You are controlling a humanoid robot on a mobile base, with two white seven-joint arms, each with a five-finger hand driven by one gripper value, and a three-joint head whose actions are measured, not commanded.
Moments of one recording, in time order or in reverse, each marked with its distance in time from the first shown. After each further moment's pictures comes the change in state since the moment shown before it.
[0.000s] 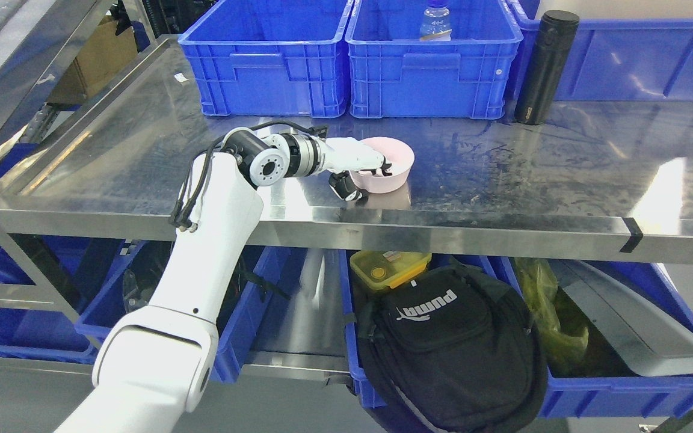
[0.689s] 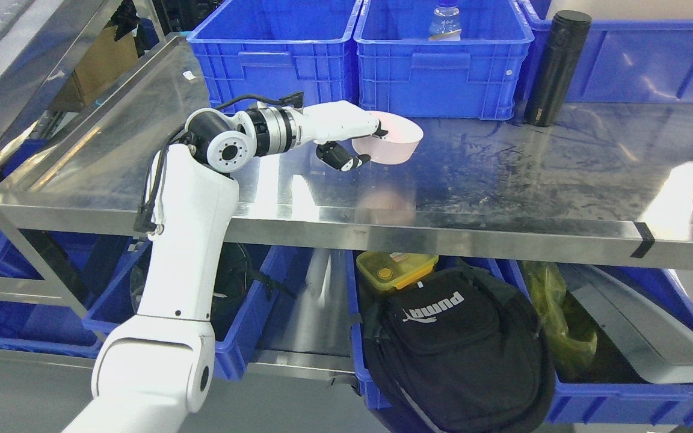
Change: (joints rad) left arm 0.034 -0.006 0.187 -0.184 0.147 -0.080 -0.036; right arm 0.000 0.000 0.000 0.000 0.000 0.000 0.000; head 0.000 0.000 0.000
